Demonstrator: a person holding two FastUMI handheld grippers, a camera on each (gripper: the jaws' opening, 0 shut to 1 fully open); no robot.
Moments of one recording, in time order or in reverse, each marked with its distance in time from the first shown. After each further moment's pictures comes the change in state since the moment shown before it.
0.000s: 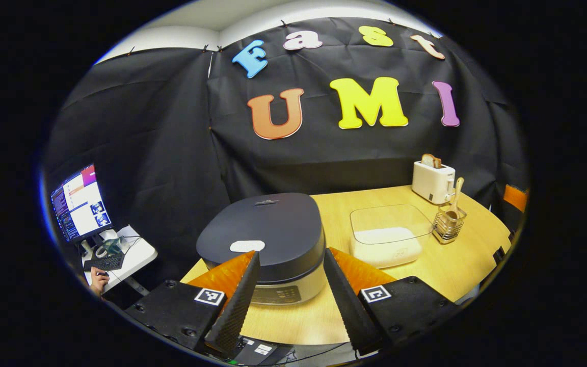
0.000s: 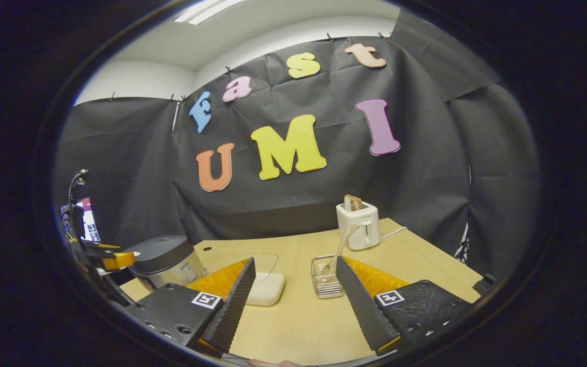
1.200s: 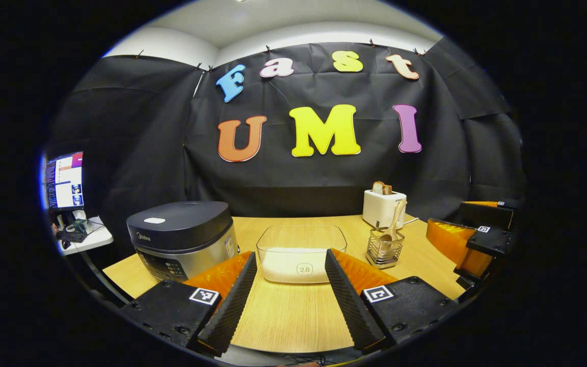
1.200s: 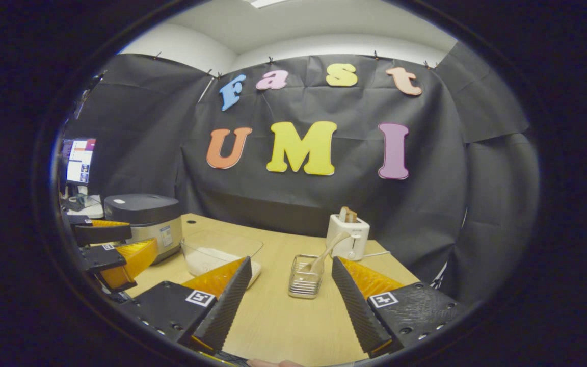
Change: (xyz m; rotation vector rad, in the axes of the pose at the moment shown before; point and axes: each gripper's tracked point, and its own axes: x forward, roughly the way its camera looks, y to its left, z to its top) left arm -0.019 -0.173 -0.008 -0.108 -0.193 -0.109; right arm 0.004 -0.014 -0.033 -0.274 -0.026 -0.020
